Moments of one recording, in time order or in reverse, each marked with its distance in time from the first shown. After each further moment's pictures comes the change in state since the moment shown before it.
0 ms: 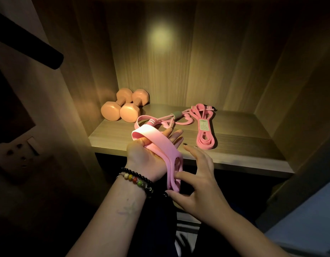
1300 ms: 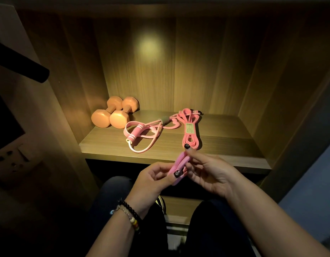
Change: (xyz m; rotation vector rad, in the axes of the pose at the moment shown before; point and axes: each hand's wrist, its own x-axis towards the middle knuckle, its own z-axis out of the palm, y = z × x) left_hand -0.021 -0.058 -0.046 1.019 -0.109 0.271; right_hand 0.031 0.000 -0.081 1.319 -0.028 1.192
